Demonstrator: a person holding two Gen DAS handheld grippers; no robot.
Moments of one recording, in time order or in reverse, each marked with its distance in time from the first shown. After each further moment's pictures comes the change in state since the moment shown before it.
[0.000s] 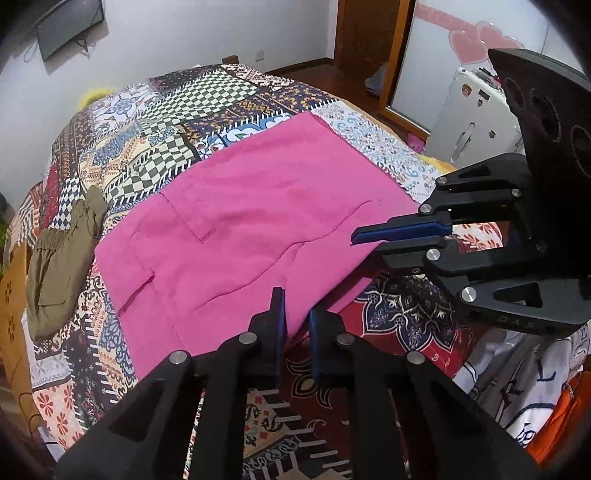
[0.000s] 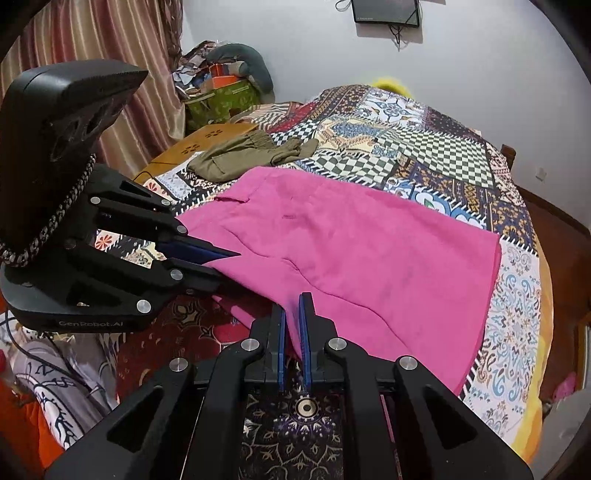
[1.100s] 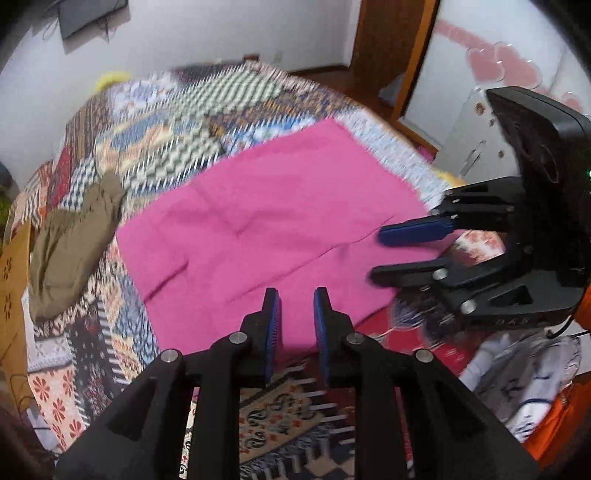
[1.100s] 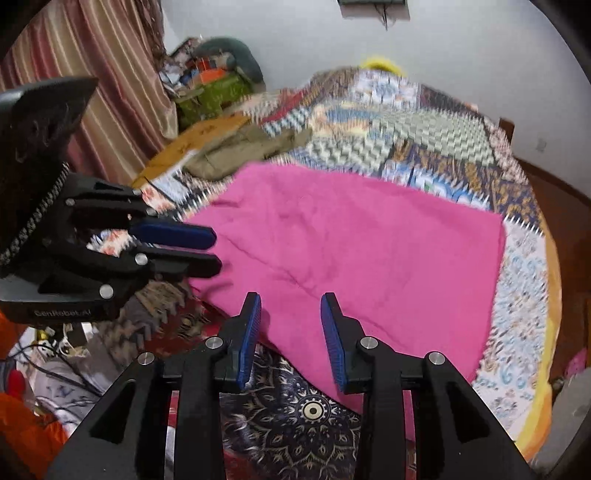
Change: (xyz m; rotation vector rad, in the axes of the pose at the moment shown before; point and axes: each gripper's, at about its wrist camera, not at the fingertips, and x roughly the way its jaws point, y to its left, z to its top) left arm -0.005 0.032 -0.006 -0.094 0.006 0.007; right arm 0.020 -0.008 0.006 0.086 0.104 0.020
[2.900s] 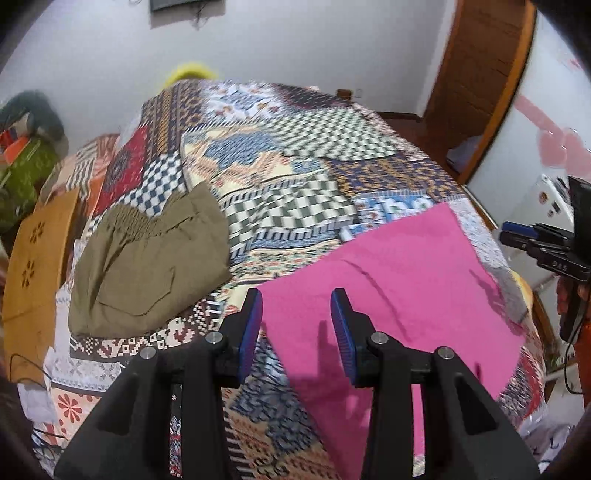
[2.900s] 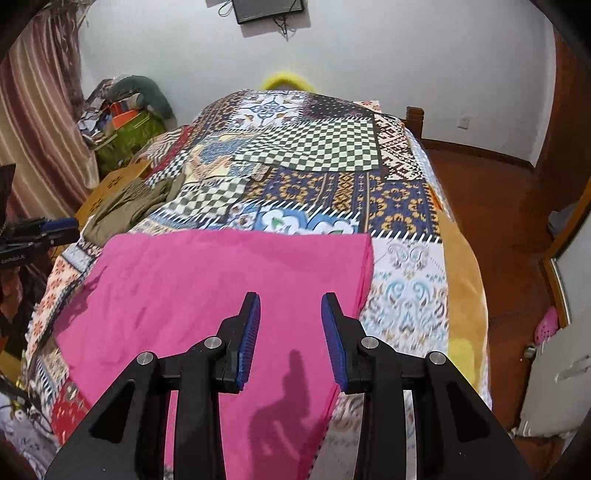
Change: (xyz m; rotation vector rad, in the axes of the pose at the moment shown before) left arm -0.004 0.139 0.049 -0.261 -0.134 0.120; right arm -0.037 -0.126 0.036 0.205 -0.127 -0.230
